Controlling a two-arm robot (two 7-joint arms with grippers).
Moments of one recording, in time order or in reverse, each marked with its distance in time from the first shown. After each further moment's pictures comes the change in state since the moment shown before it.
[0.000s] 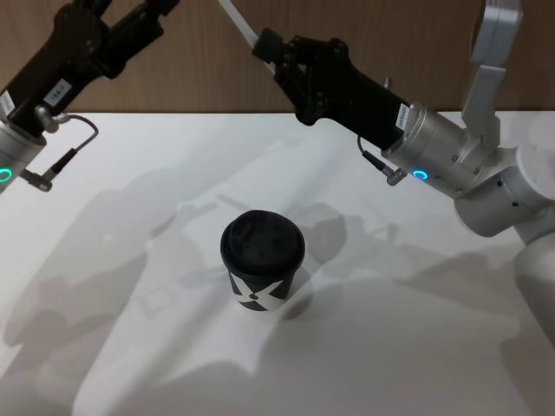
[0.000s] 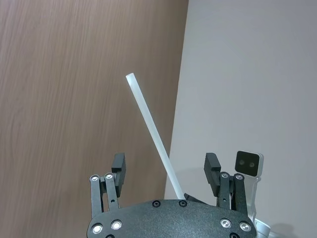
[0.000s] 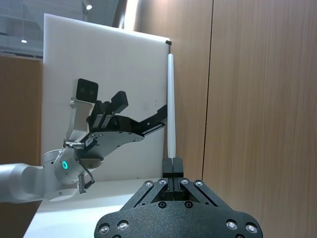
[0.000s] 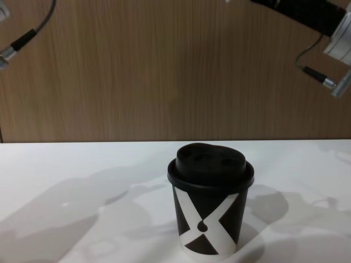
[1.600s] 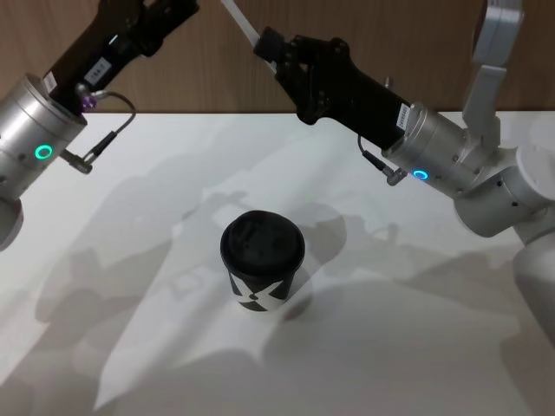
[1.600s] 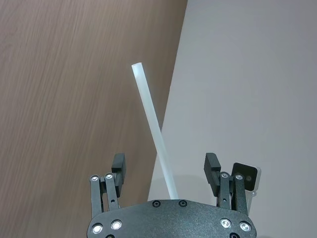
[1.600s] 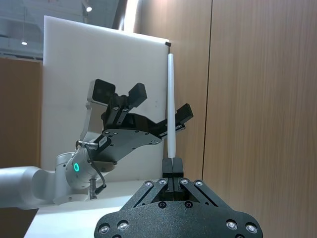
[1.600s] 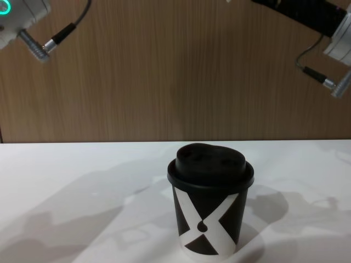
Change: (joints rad) left arm -0.105 -0.051 0.087 0.092 -0.070 0.034 -0.011; right arm 0.004 0.001 -0.003 0.009 0.011 -0.006 0.003
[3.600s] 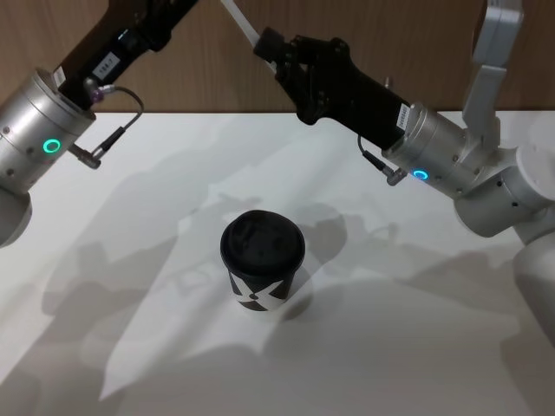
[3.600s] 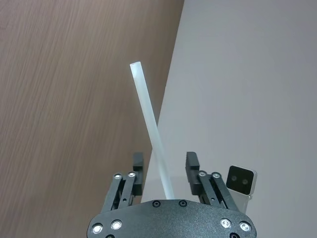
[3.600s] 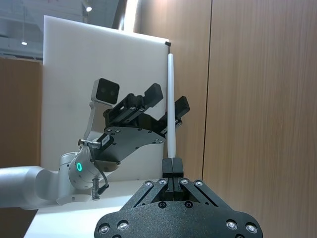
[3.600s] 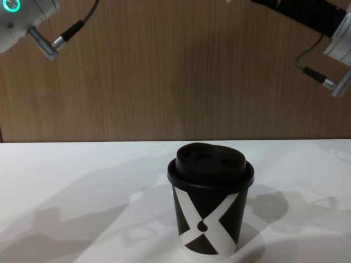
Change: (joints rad) left arm -0.031 -0.007 0.027 0.027 -0.029 0.004 -0.018; right arm 0.000 0.000 0.000 0.000 0.000 0.000 0.000
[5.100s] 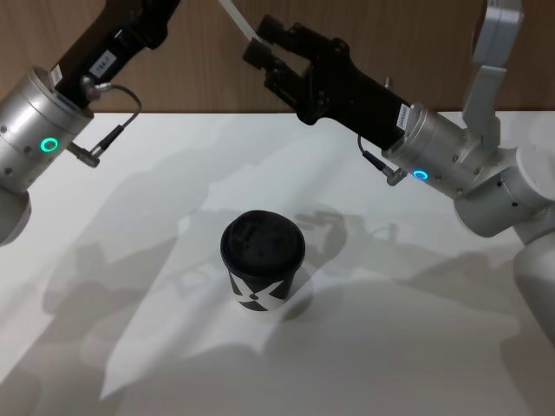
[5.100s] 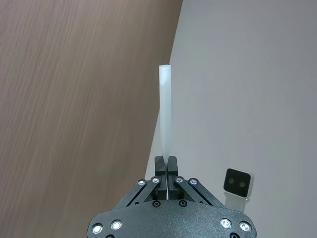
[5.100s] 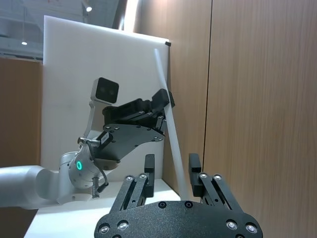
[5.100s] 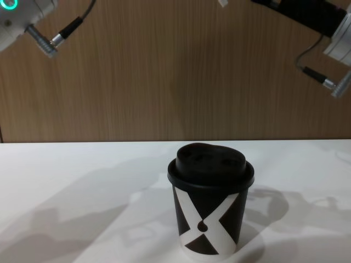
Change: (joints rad) left arm -0.001 0.004 0.001 -0.002 -0.016 -0.004 -0.009; right arm 0.000 0.000 0.000 0.000 0.000 0.000 0.000
